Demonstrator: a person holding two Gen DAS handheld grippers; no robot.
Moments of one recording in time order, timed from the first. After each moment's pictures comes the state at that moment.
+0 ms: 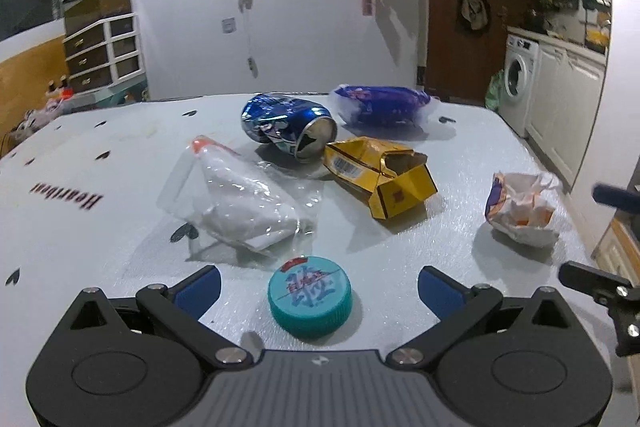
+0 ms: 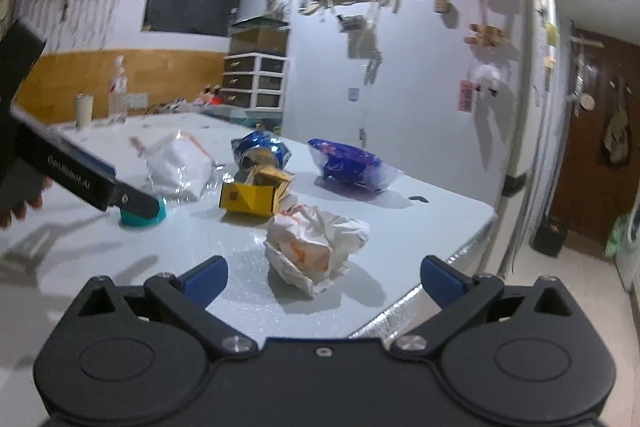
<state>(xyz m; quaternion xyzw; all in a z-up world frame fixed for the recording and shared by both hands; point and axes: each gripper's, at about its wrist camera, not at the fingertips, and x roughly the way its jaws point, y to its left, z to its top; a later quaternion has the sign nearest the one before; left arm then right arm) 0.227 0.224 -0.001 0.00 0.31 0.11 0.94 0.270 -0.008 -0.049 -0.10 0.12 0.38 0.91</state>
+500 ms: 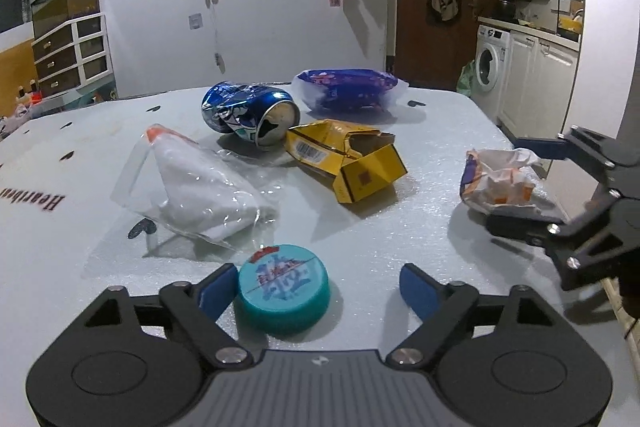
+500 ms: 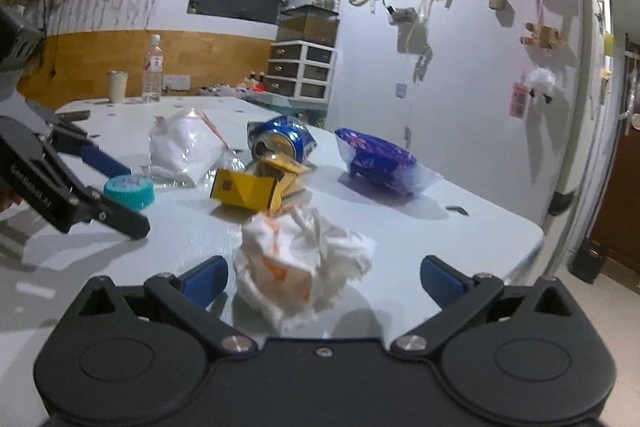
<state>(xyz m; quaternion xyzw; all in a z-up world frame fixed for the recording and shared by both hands) 0.233 0.218 -0.015 0.00 0.32 0.06 0.95 0.327 0.012 -0.057 -0.13 0.11 0.45 0.87</state>
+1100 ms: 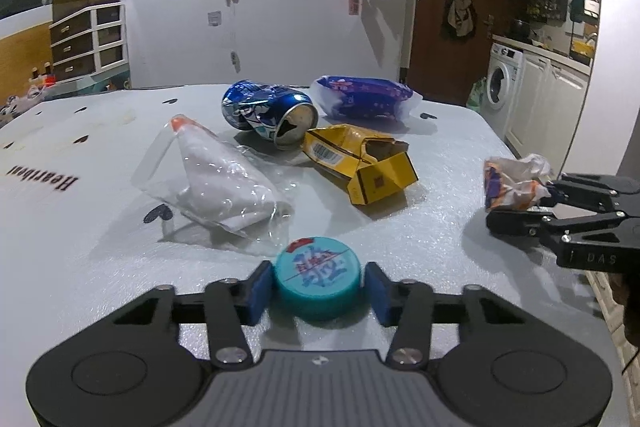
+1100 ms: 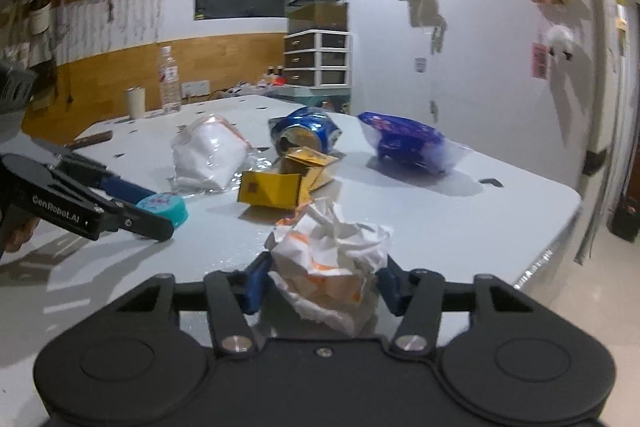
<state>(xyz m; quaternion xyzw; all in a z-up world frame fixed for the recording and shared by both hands) 0.220 0.226 -0.013 -0.03 0.31 0.08 0.95 0.330 0.010 -0.054 -0.07 0.17 0.48 0.86</state>
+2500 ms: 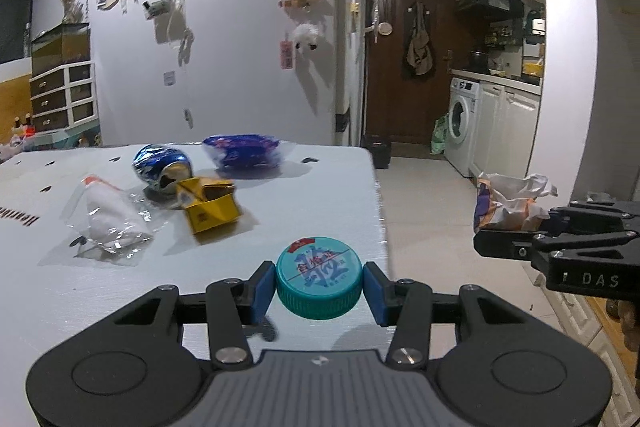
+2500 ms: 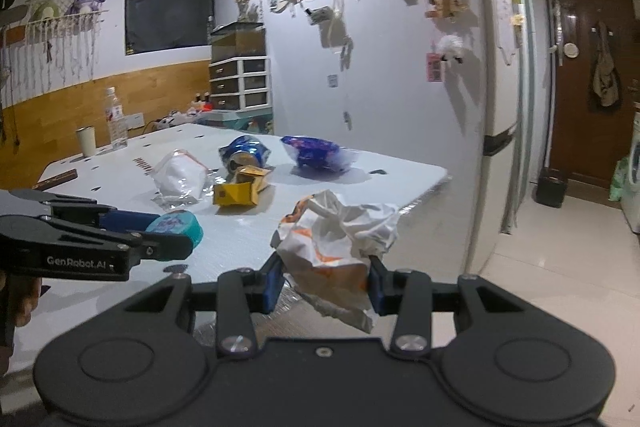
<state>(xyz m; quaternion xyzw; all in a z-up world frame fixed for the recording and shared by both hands) 0.180 0.072 0.011 -0.01 0.23 0.05 0.97 0.245 -0.114 -0.015 -0.03 0.18 0.37 0.91</state>
